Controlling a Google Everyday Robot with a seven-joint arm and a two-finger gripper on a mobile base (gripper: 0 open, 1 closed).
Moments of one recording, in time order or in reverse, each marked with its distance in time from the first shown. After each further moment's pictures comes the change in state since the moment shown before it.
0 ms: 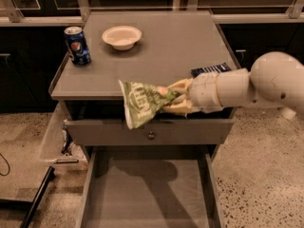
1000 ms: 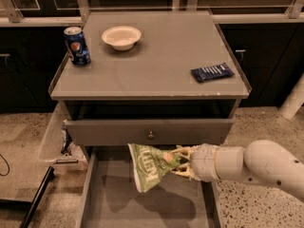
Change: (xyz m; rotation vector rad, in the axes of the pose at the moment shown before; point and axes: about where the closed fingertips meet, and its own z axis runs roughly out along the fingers) arm 0.123 0.143 0.031 -0.001 0.092 0.009
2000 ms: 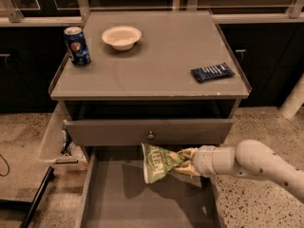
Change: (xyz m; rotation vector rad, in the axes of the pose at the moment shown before) arm 0.097 -0.018 0.048 -0.025 0.025 0.218
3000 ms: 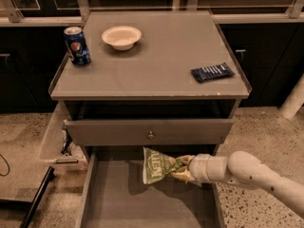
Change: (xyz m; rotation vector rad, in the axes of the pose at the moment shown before) arm 0.054 -0.002 0.046 0.036 -0.019 0.121
